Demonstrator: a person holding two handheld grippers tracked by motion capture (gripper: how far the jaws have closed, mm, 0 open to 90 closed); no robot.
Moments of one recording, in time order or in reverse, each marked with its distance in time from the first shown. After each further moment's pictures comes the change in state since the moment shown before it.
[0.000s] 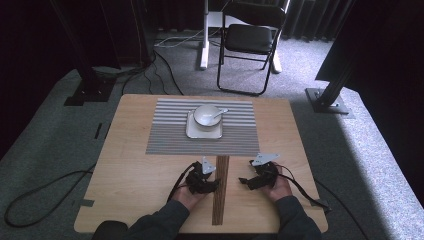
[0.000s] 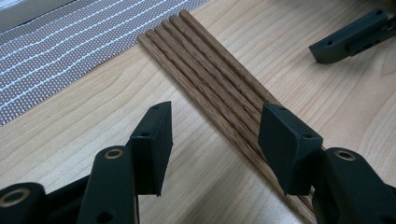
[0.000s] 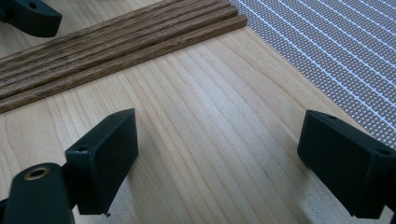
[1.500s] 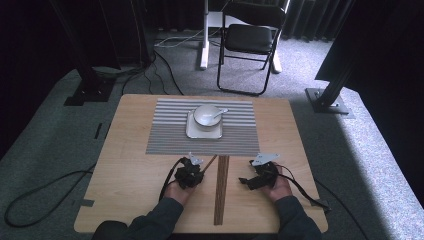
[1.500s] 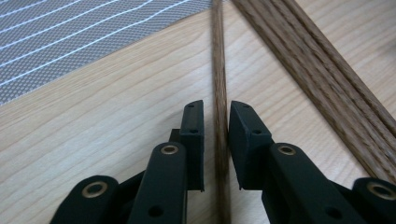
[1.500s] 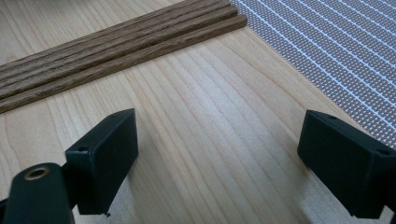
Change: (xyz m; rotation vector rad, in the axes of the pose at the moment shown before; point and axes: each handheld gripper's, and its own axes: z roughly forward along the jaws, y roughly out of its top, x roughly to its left) left arm 0.038 -0.009 -0.008 0.092 0.088 -0.162; right arm 0.000 0.000 0.000 0.000 0.000 0.000
